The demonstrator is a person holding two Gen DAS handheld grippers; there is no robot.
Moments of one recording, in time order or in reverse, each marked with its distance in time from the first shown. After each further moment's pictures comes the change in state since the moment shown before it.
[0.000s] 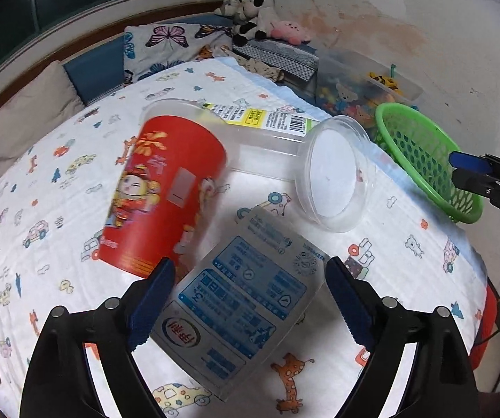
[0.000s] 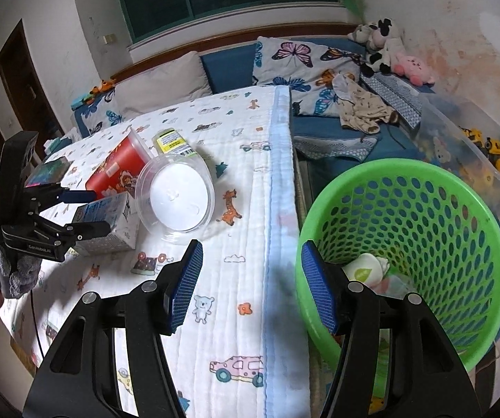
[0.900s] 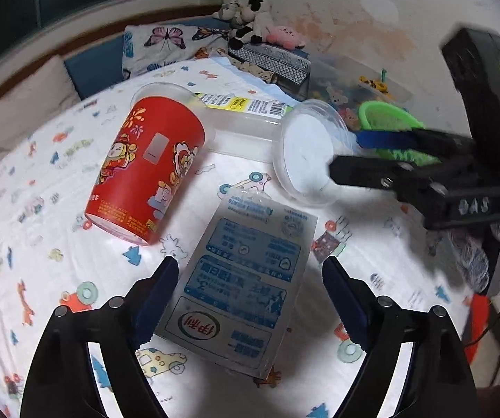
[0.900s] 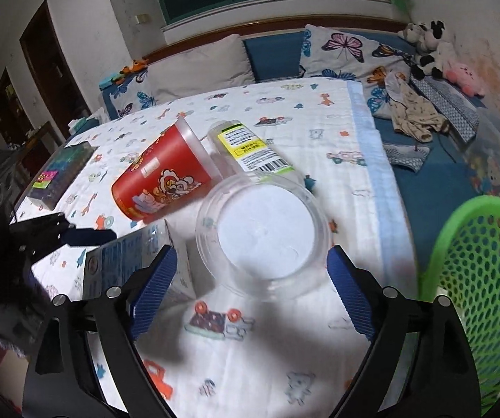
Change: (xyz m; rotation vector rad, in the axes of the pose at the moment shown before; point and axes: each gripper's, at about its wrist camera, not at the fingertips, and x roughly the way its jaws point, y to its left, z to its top) left arm -0.017 -0.015 -0.031 -0.007 -0.031 -0.012; right arm 0.076 0.072 0.036 -0.079 0.054 0.114
